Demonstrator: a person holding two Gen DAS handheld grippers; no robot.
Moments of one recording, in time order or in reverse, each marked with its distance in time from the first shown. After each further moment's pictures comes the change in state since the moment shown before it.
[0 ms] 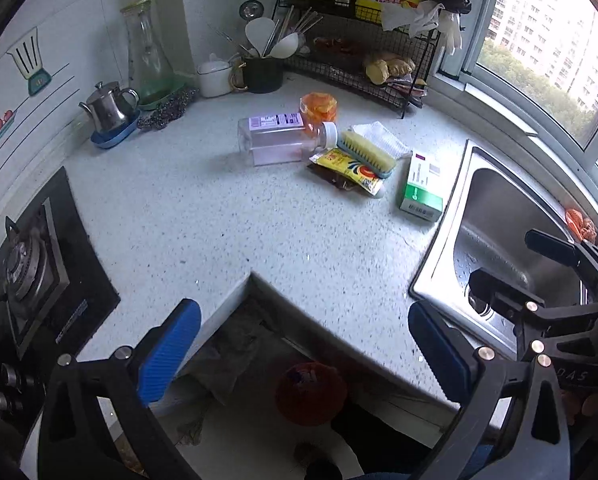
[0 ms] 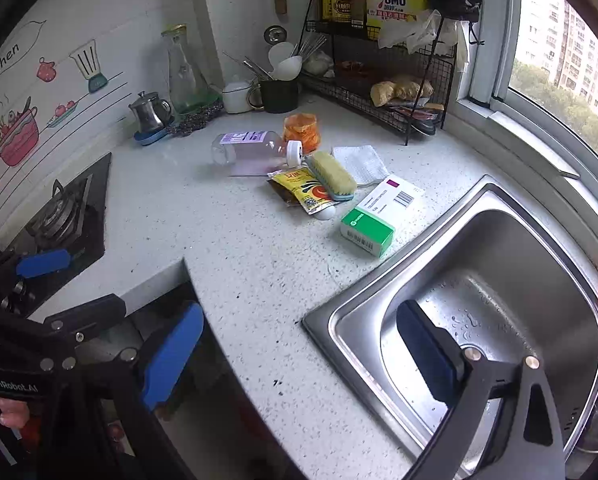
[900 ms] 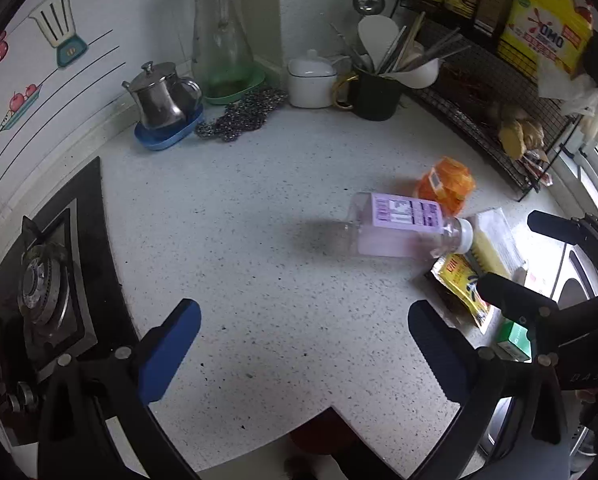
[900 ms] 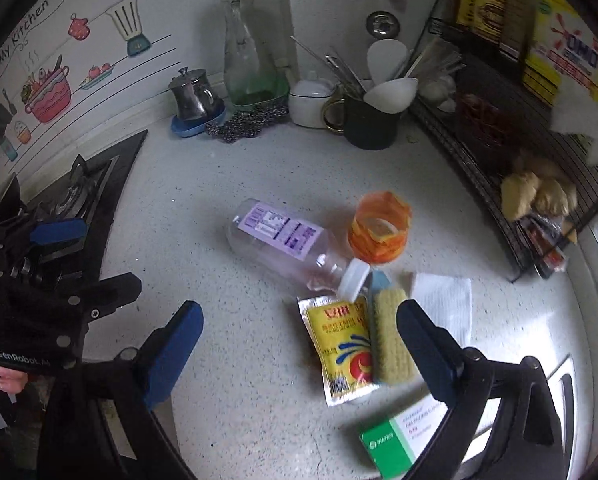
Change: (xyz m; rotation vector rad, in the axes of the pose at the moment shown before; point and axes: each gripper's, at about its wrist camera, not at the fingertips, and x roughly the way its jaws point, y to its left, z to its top) left arm 0.079 0.095 0.114 -0.233 0.075 0.183; right arm 0.125 0.038 0.167 -0.366 0.111 0.248
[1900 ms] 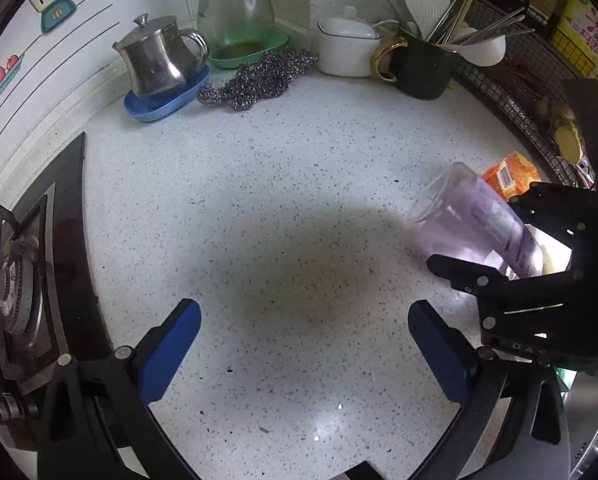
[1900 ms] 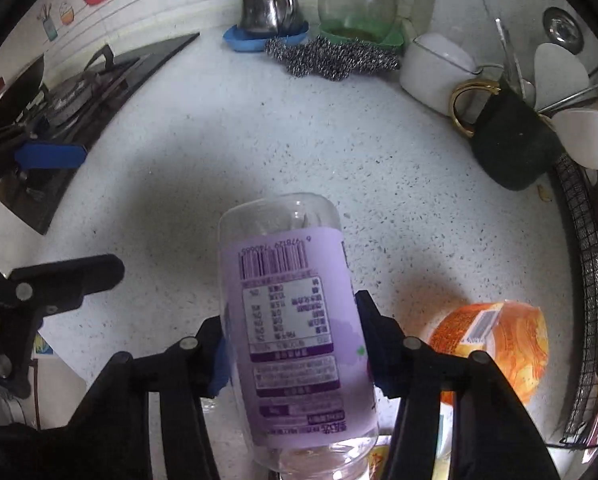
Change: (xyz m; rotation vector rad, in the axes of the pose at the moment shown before) left arm 0.076 0.019 0.017 -0.027 0.064 0.017; right arm 0.120 0.018 0.033 -0.332 0.122 0.106
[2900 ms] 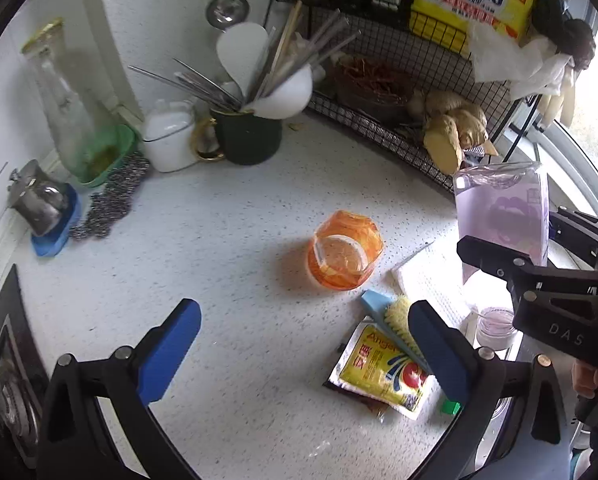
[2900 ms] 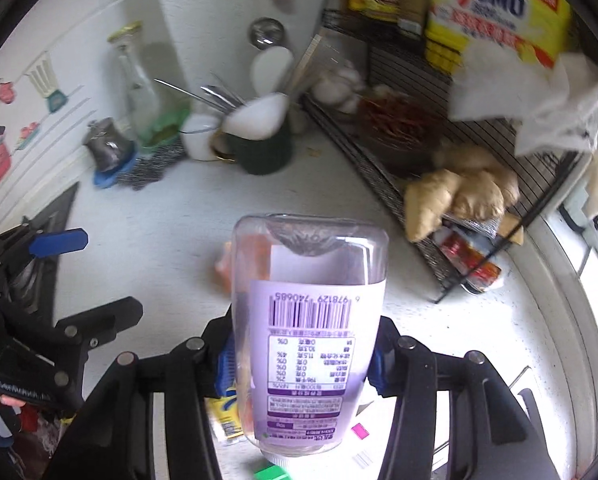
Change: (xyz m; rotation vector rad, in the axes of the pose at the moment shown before) left arm -0.026 -0.140 0.051 0.280 -0.071 -0.177; right arm -0.137 -0.092 -0.082 0.555 -0.120 -0.246
